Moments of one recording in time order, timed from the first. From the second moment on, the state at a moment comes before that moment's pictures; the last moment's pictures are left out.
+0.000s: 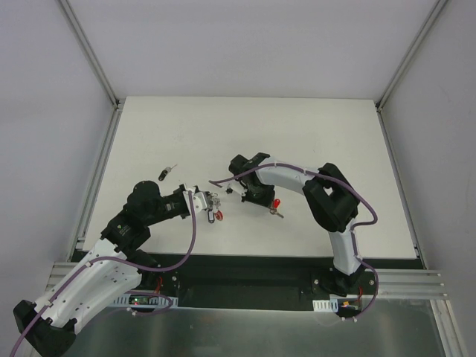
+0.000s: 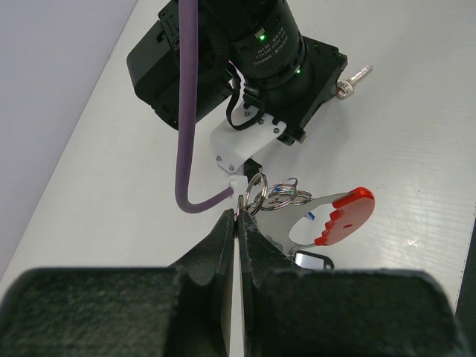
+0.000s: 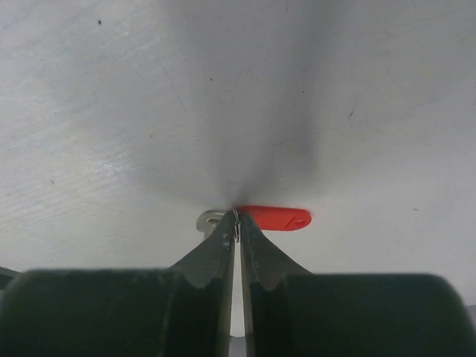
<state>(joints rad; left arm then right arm) -0.60 0.59 0.55 -0.23 0.44 0.59 0.85 2.04 1.47 -1.02 0.12 -0.41</state>
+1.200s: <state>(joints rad) -0.60 0.59 0.55 -0.23 0.45 0.59 0.66 1.41 0.82 -0.31 -0.18 -0.20</state>
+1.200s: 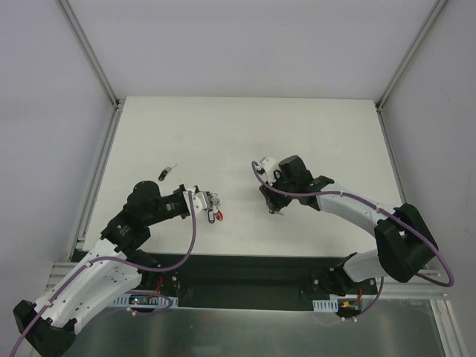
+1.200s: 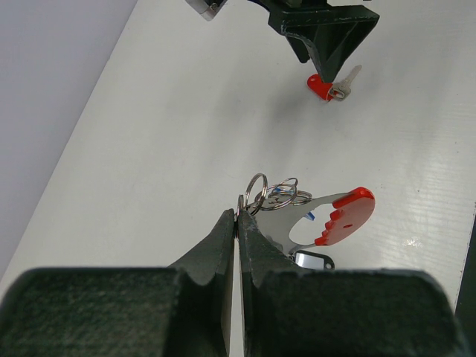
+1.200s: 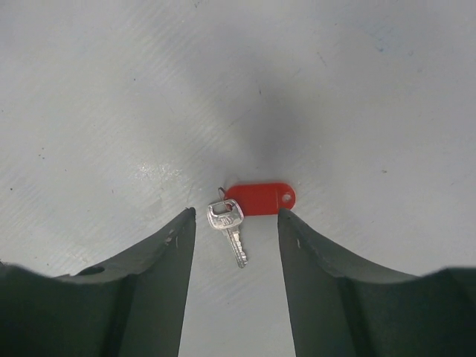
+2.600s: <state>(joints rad) -0.60 0.61 0.55 -0.24 0.46 0.59 0.66 1.46 0.67 -0.10 -0.17 -0.09</state>
